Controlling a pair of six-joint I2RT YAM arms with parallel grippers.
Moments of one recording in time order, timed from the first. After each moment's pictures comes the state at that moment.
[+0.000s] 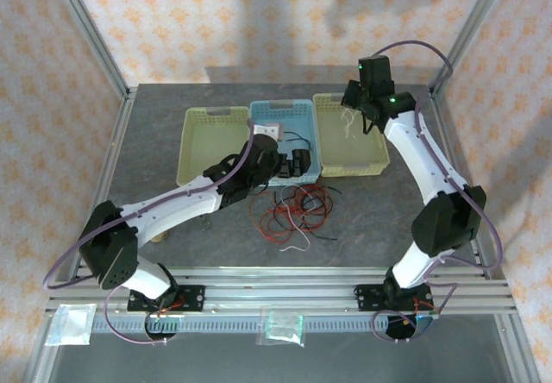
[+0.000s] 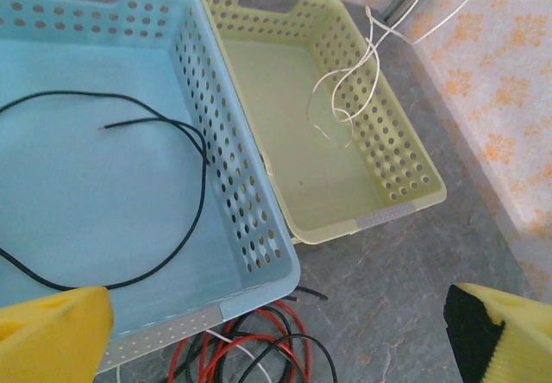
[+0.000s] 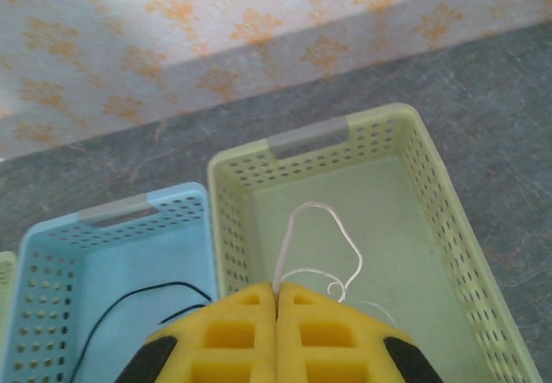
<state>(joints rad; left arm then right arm) -0.76 1.50 1.11 -0.12 -0.14 -0.65 0.26 1.67 1.66 -0.66 0.18 0.42</state>
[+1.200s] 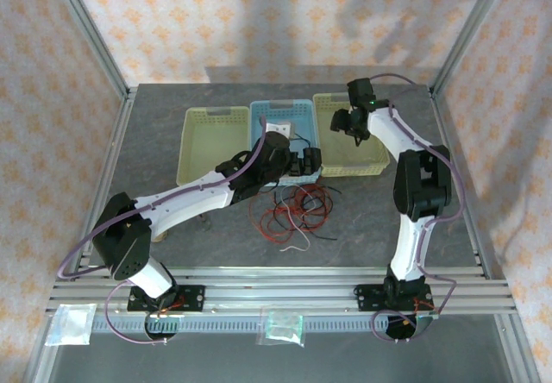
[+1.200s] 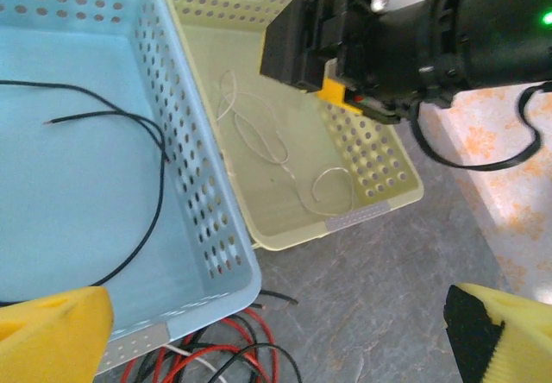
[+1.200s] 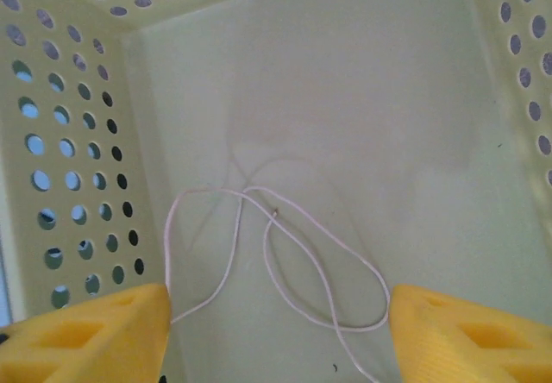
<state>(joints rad) -0.79 1.58 1.18 -0.13 -0.13 -0.68 0.19 1.98 1.63 -0.67 0.01 0.41</state>
